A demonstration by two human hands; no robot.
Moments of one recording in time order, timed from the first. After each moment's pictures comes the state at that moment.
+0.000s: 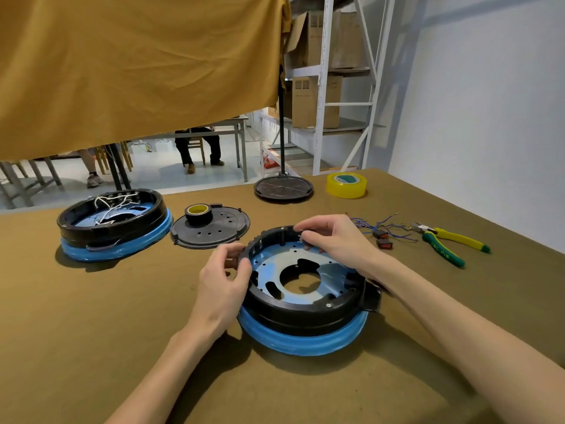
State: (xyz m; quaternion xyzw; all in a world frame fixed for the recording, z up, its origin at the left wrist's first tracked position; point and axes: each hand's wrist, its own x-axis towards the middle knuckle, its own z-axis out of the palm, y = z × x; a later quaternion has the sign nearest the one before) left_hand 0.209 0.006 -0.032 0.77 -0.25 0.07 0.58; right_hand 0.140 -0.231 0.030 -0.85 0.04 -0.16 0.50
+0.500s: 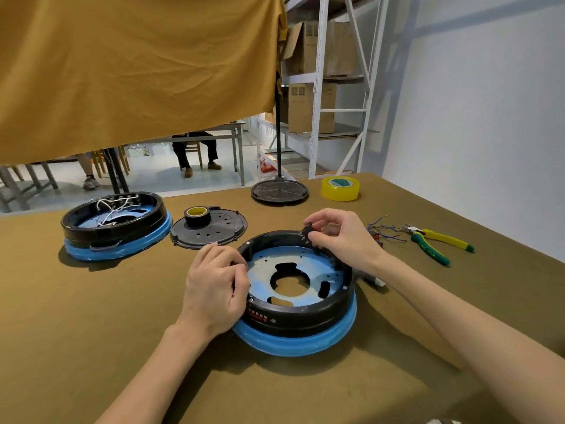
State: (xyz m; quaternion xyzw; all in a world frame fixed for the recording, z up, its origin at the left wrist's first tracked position) left_hand 0.195 0.021 -0.020 0.79 -0.42 0.32 0.31; right_hand 0.114 -0.238 0.041 -0.88 0.03 -0.23 0.42
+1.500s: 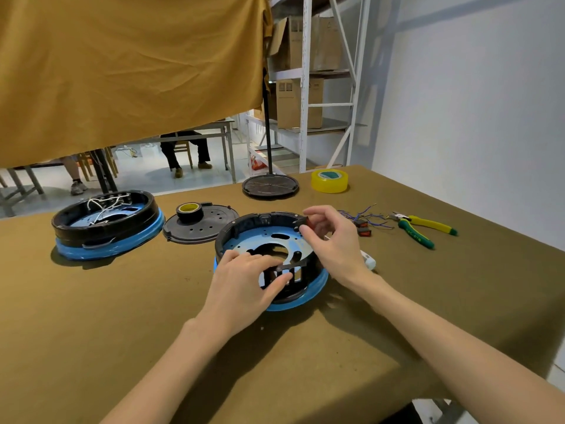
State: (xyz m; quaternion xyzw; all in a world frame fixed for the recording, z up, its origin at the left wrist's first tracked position) left_hand 0.157 -0.005 -0.015 0.81 -0.46 0.23 0.27; right_hand 0.099 -0.209 0.003 -0.80 0.03 -0.44 0.40
